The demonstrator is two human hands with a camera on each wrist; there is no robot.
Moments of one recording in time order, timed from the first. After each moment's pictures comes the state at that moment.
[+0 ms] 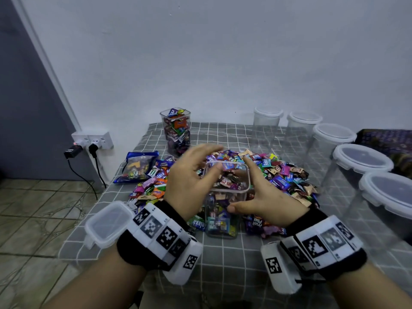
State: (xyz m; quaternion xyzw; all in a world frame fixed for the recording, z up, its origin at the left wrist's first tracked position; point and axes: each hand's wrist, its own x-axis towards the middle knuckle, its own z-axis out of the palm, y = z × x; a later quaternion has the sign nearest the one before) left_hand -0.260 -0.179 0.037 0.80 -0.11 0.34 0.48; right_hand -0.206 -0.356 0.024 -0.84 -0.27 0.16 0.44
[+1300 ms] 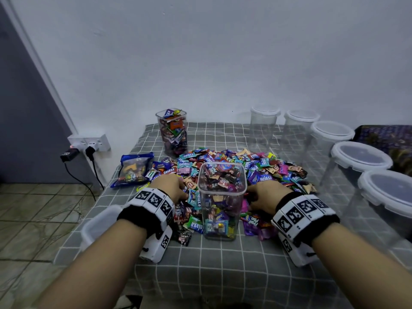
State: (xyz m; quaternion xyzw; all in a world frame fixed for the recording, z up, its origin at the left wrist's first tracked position) left_hand -0.200 -0.117 0.000 0.98 0.12 -0.10 0.09; right_hand -0.148 -0.358 -0.003 -0.96 -0.23 0.14 -0.03
